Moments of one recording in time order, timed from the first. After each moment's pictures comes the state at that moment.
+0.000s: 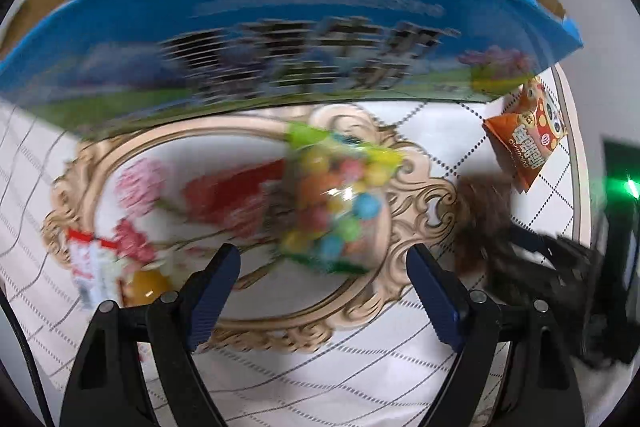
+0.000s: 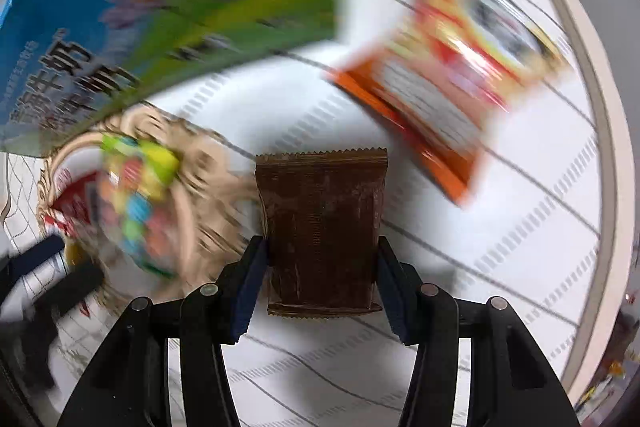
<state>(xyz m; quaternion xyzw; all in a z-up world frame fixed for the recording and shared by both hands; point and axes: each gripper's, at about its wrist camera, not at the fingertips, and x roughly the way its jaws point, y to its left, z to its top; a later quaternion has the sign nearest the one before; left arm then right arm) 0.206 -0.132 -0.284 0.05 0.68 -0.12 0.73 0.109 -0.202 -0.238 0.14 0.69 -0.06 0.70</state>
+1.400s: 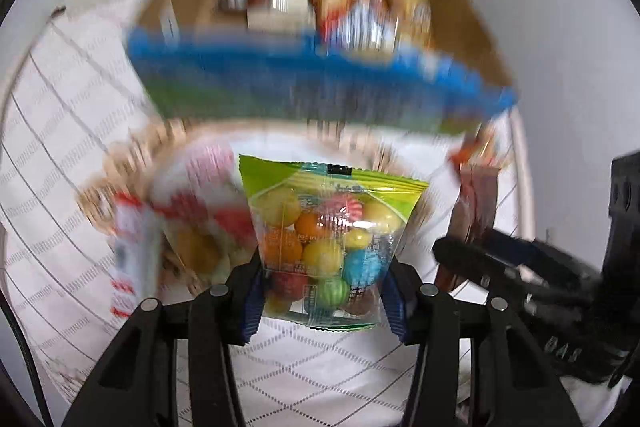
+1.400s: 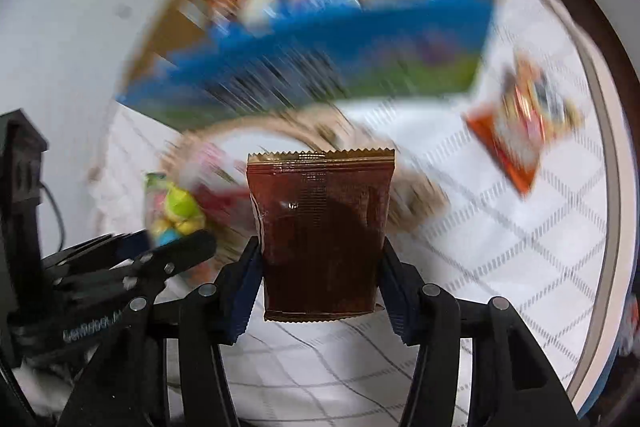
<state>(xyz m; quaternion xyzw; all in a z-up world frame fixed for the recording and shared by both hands) 0.193 -0.060 -0.192 -0.06 0.63 -0.13 0.76 0.081 -0.132 -0.129 0.17 0.62 0.07 0.76</state>
